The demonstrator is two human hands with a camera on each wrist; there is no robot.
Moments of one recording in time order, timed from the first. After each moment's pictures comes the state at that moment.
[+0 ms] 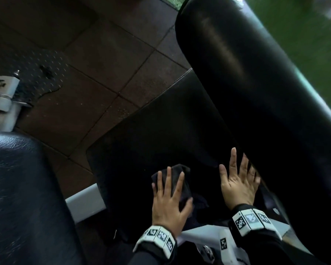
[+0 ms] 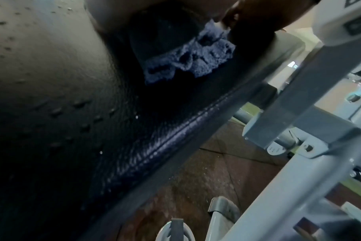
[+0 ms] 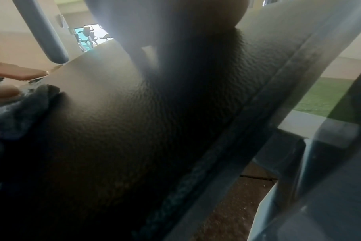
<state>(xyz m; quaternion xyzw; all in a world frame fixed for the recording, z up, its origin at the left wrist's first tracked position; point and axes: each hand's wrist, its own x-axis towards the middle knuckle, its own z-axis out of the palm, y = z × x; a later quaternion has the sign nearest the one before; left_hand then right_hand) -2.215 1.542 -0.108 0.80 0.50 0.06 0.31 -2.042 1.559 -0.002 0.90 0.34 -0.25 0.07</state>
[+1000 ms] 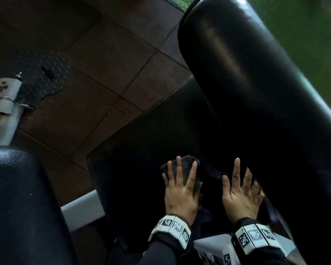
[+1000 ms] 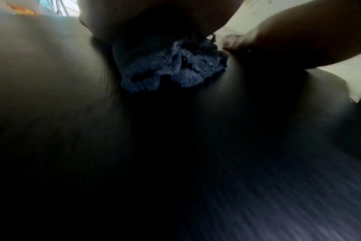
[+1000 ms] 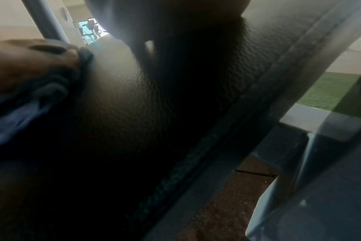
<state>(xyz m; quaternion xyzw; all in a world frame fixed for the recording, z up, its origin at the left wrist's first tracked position) -2.166 1.586 -0.101 0.80 0.52 0.11 0.29 -2.052 1.577 0.020 0.90 0.33 -0.26 0.10</state>
